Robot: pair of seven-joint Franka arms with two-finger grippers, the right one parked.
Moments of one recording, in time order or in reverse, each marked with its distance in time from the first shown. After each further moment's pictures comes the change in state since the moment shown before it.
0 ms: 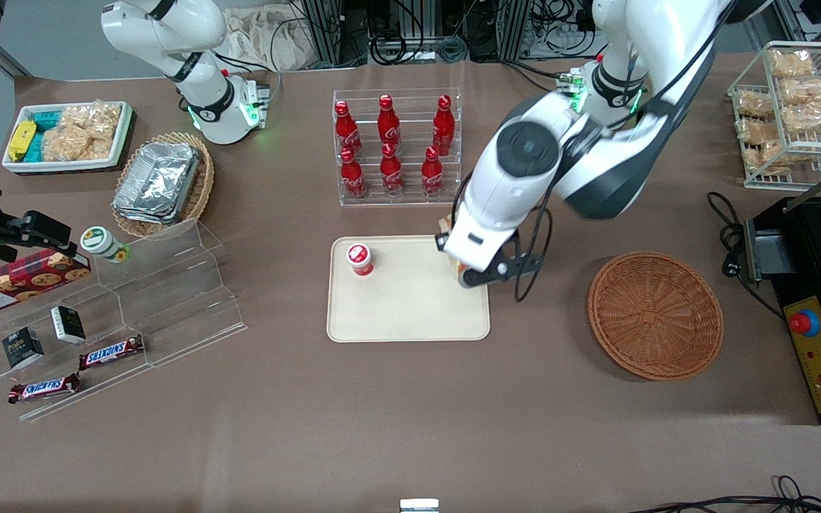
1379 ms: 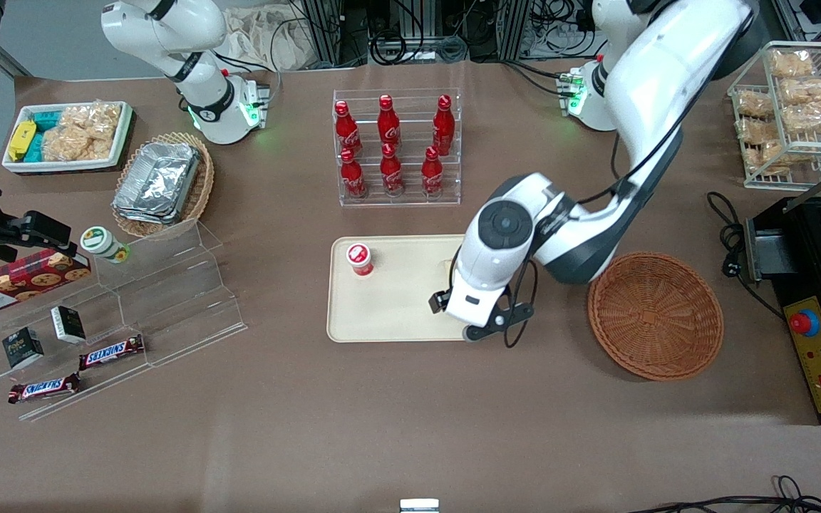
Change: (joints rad) arm 0.012 0.086 0.010 0.070 0.179 0.082 -0.214
